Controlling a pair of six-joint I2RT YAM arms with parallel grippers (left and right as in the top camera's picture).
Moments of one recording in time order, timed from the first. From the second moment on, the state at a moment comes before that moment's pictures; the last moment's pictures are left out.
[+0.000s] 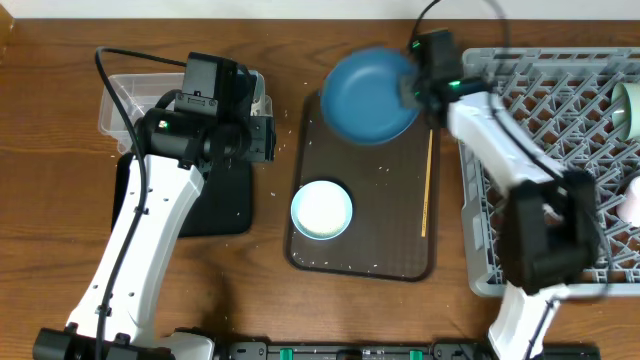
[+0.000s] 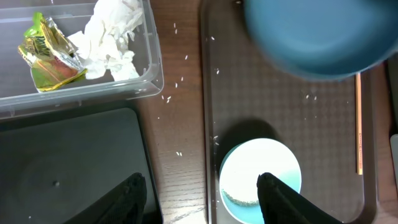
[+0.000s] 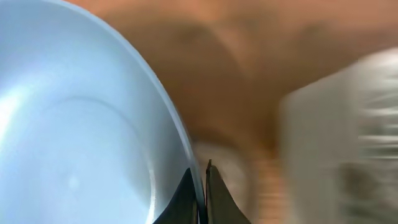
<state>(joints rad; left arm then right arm) -0.21 1.48 1.43 -1.02 0.14 -0.14 0.25 1.99 1.57 -0.44 0.14 0.13</state>
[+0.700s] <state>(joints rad) -0.21 1.48 1.43 -1.02 0.14 -0.14 -0.11 1.74 1.57 -0.14 0.98 -0.33</state>
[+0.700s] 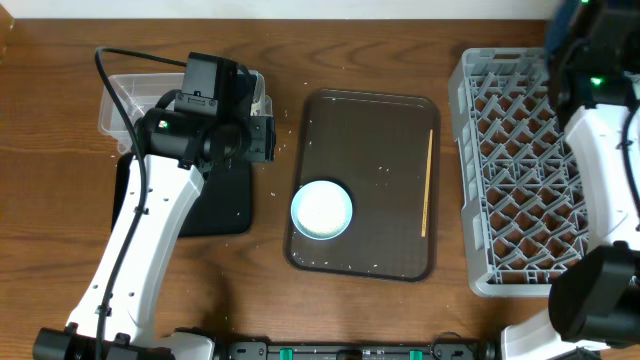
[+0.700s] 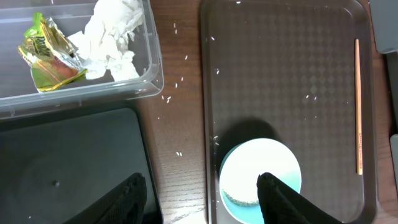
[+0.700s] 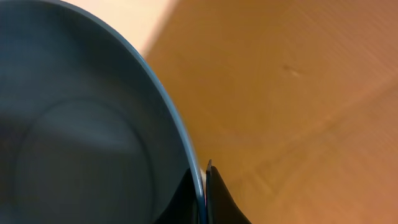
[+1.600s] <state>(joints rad) -0.21 1.48 1.43 -1.02 0.14 -0.14 -0.24 1.90 1.56 0.07 0.81 -0.96</state>
